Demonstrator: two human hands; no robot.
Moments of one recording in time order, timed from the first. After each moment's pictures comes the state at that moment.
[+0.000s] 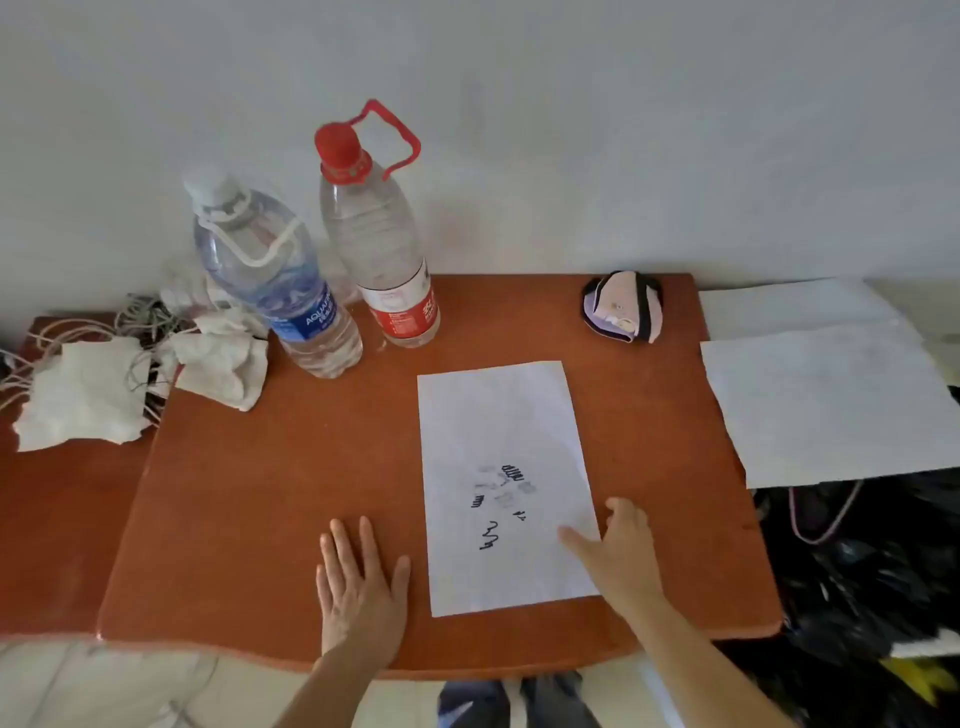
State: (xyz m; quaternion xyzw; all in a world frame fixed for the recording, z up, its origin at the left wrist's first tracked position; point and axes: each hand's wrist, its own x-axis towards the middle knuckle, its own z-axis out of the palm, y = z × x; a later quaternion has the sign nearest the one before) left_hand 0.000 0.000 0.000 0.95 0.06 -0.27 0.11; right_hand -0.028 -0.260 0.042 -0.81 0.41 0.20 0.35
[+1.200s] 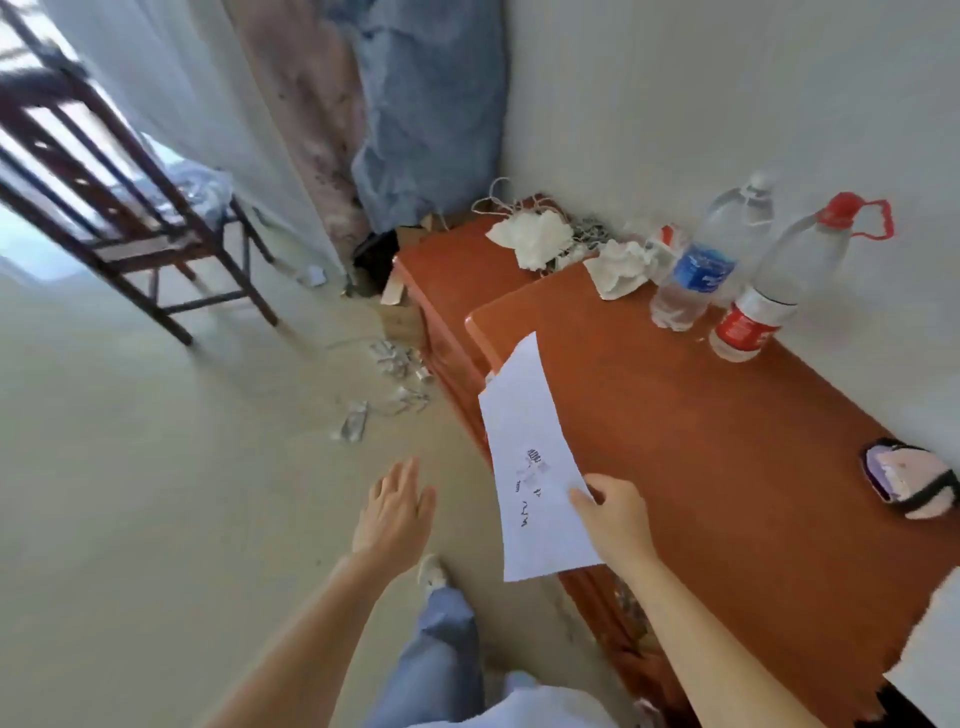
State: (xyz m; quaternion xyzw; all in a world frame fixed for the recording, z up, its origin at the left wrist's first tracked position) left_hand -0.303 0.044 0.132 0.86 0.41 -0.10 0.30; right_hand -0.142 -0.145 0.145 -0.85 -0.17 0.26 0.42
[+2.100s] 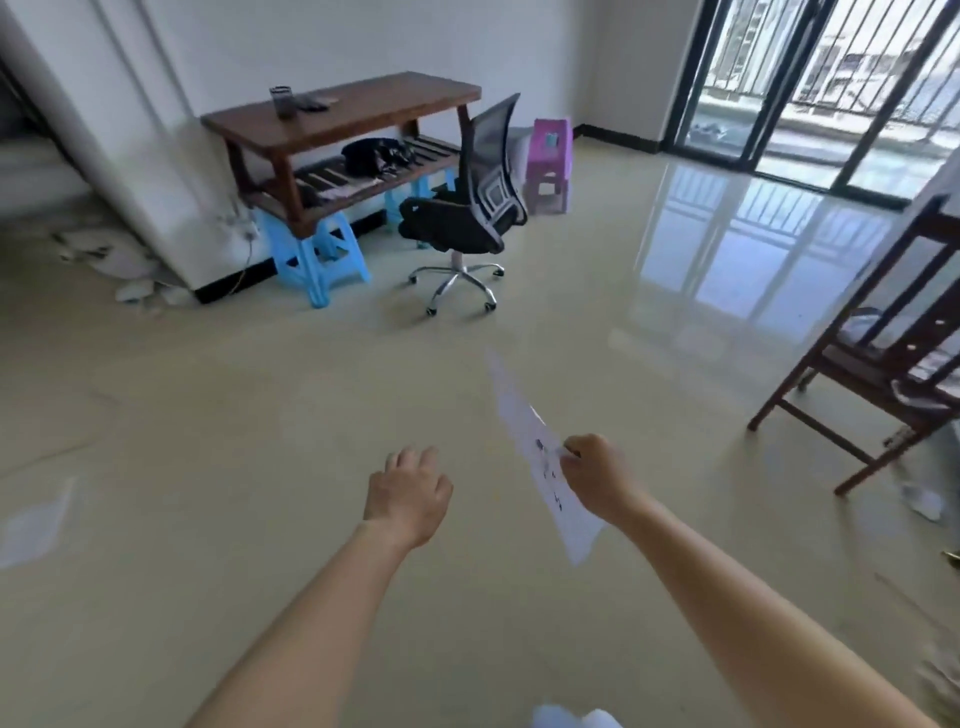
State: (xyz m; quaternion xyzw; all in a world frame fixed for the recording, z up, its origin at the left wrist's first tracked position) left_hand -1.067 0.188 0.219 0.52 0.84 0.01 0.13; right_hand -0.869 0.306 0.225 -0.54 -0.79 0.27 0.10
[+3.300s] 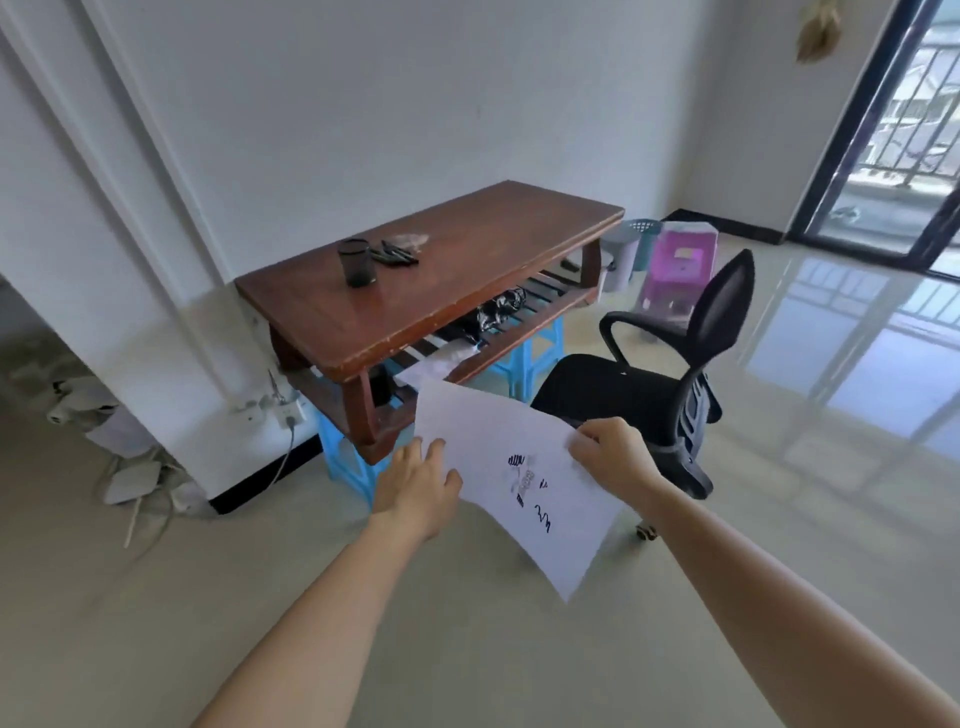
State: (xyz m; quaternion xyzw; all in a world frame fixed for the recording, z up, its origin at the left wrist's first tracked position) left_hand -1.890 0.898 0.273 0.50 0.85 0.06 0.12; right_hand -1.695 1.032 0.278 -0.51 -0.75 0.36 0.20
